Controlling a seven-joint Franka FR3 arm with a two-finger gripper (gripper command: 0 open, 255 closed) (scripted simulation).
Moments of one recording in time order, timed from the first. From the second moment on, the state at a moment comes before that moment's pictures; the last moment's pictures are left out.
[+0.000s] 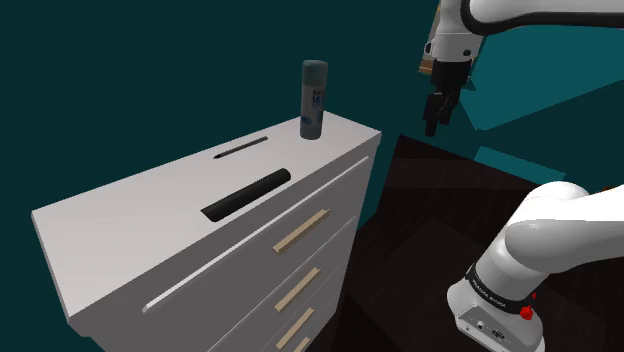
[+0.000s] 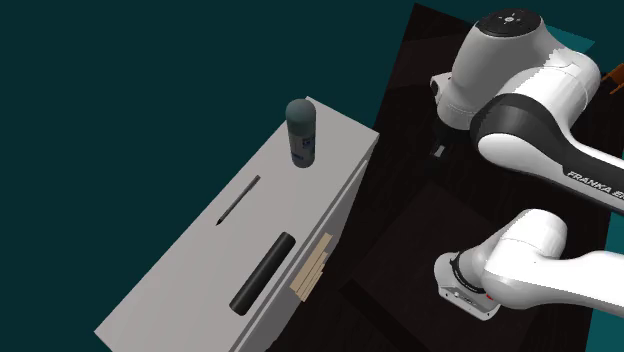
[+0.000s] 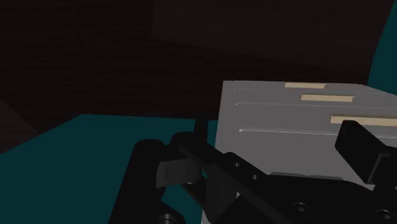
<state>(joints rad) 0.00 -0.77 -0.02 -2.38 -0.08 1.49 -0.12</state>
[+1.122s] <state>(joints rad) -0.09 -0.58 0.39 -2.26 0.20 1.67 0.72</state>
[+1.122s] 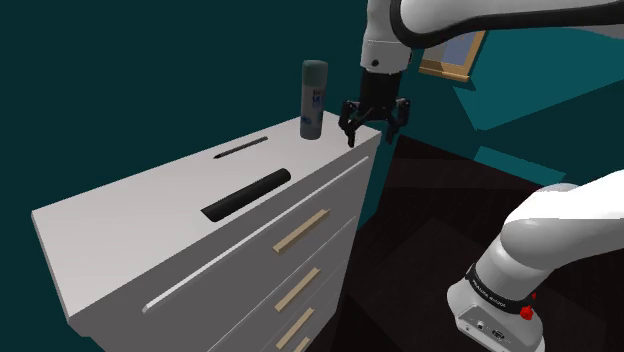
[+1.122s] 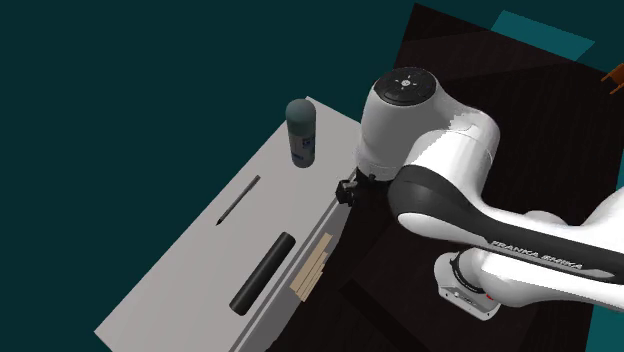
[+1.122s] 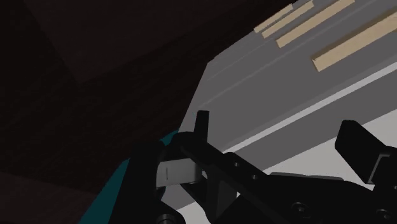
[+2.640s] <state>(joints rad) -0.09 0.34 0.72 -1.40 -0.31 1.65 2.02</state>
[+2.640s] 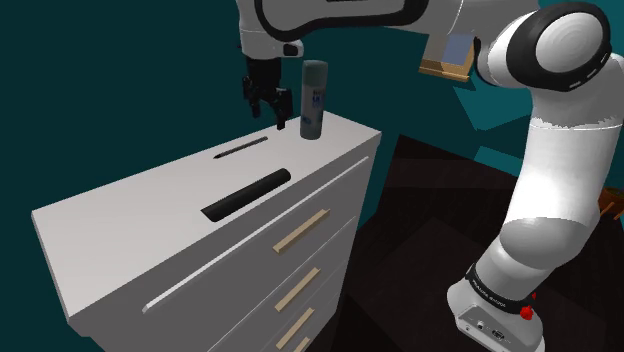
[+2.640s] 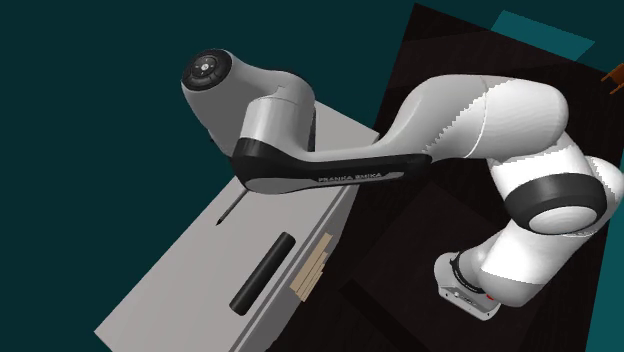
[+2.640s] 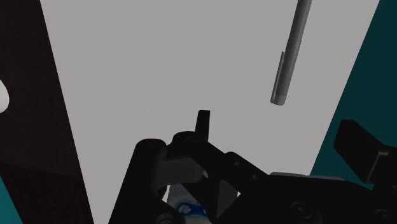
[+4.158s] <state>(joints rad) -0.10 0.37 0.71 -1.45 -0.33 1.73 2.04</state>
